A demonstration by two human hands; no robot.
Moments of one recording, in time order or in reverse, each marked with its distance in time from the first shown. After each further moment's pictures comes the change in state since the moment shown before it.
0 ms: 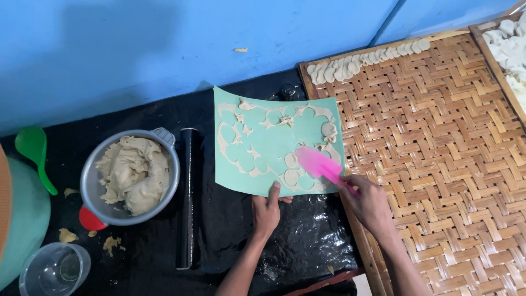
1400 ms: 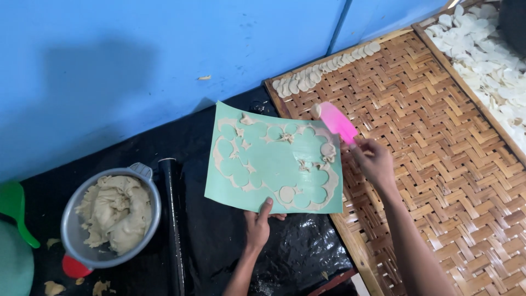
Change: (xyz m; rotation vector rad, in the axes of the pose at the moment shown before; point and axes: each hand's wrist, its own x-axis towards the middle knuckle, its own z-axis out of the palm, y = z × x) left_hand 0.004 -0.009 0.005 -0.199 -0.206 -0.054; right_hand 0.071 0.066 -0.036 0.468 0.157 0.399
